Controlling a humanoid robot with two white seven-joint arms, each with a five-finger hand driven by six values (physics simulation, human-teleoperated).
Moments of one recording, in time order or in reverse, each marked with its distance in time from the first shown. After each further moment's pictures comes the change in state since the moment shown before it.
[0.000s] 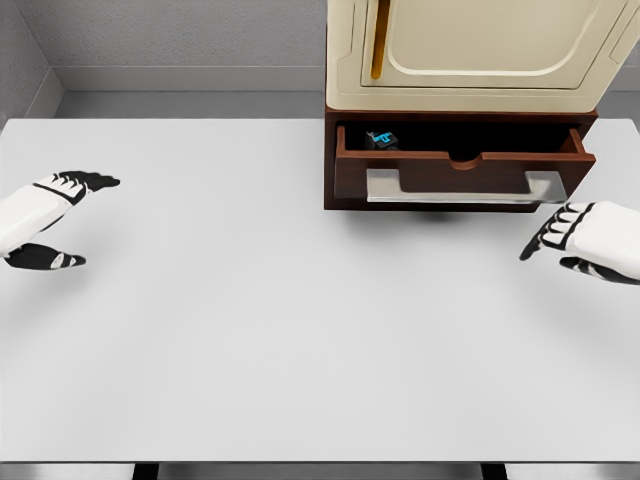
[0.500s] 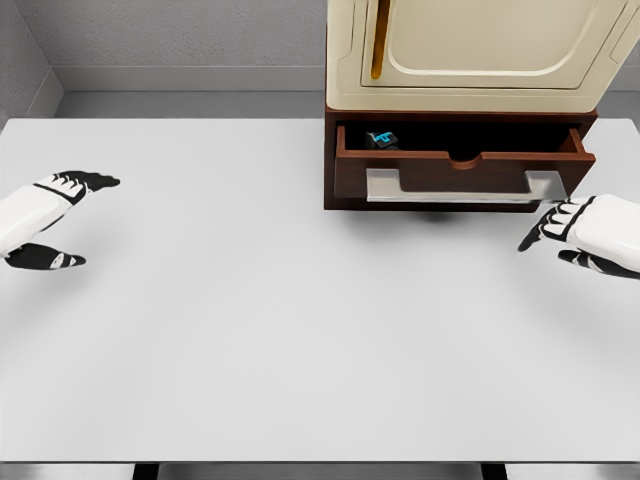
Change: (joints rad) left arm 0.000 0.000 0.000 0.000 0.000 0.000 0.000; right arm -0.023 0.021 -0.002 0.016 -0.015 0.000 0.001
